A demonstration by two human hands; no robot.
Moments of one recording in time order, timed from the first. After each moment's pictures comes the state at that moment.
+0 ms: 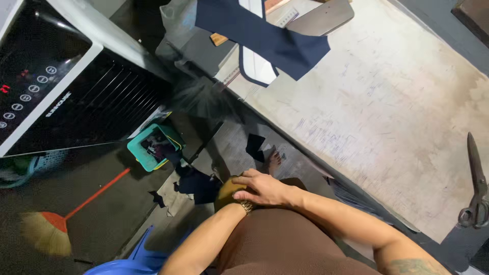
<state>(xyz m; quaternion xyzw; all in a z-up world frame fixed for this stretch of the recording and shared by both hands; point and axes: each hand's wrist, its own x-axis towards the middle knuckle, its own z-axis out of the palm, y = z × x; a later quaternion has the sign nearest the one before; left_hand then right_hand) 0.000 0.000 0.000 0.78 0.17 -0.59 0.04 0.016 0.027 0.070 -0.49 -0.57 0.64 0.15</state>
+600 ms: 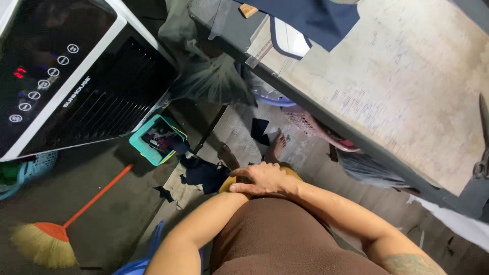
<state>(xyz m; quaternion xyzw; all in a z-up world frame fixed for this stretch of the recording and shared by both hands) -0.144 0.038 -0.042 0.75 0.31 -0.47 0.33 -0.109 0.083 0.076 -0.62 -0.49 0.61 -0.08</state>
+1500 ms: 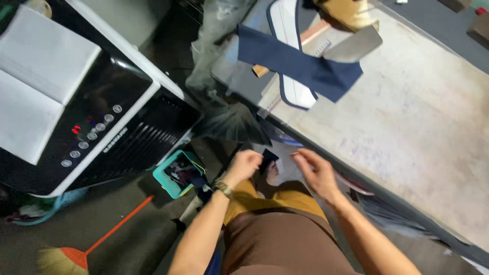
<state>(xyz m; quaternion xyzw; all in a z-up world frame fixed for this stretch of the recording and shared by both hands) -0.166 0.226 -0.183 0.66 0.40 0.07 0.63 0.008 0.066 0.024 -0.78 -0.33 0.31 0.44</state>
